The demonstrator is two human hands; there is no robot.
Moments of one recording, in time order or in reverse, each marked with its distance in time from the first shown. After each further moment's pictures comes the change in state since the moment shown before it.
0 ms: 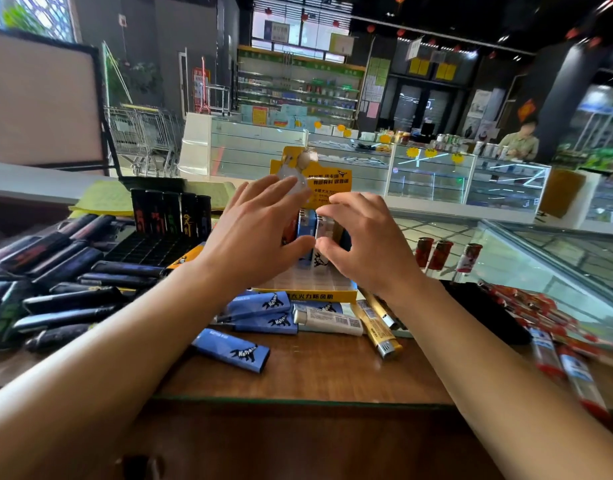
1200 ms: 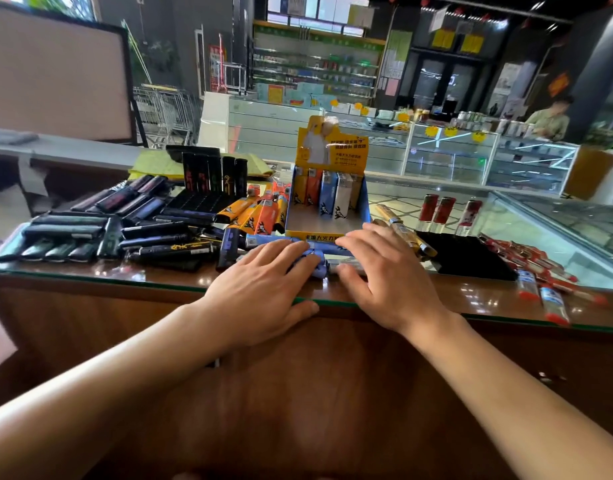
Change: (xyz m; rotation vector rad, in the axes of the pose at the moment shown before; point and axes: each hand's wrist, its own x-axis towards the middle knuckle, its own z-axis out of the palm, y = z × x) left_hand -0.142 0.024 -0.015 0.208 -0.190 0.236; right_hand -0.114 -0.052 -0.014 -0.083 -0.059 -0.074
